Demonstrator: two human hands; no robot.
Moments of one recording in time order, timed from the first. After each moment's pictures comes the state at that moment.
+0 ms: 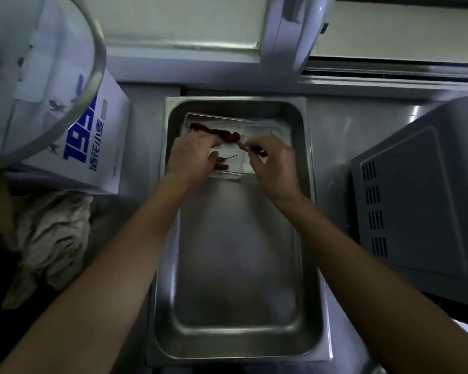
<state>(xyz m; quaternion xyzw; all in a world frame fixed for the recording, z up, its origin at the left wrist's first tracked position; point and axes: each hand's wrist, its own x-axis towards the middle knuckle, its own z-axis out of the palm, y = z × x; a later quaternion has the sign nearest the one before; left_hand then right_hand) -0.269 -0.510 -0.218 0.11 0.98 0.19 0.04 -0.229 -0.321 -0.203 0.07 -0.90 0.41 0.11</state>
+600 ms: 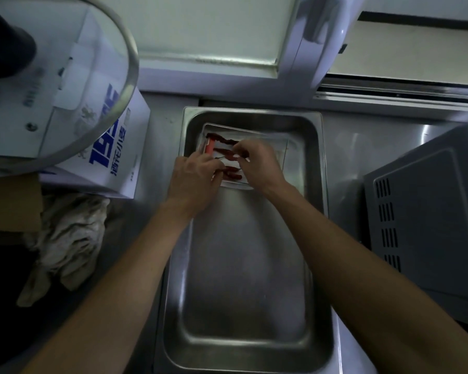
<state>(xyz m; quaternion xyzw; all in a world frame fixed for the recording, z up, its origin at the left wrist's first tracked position) -0.233 -0.535 -0.215 0.13 0.98 0.16 -0.02 -0.277 -0.364 -0.220 0.08 -0.92 0.37 -0.04</state>
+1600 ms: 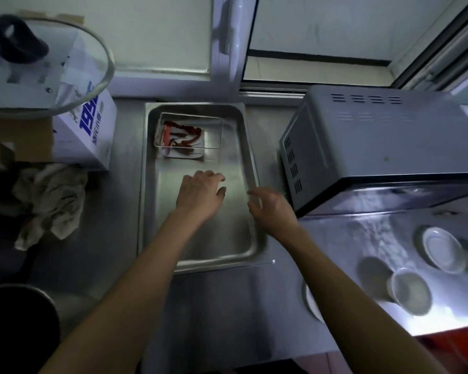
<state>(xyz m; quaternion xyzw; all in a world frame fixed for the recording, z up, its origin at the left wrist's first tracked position) -0.054 -0.442 -0.140 0.17 0.97 0.16 0.06 0.008 -0.255 -0.135 -0.03 -0.96 0.26 -0.05</state>
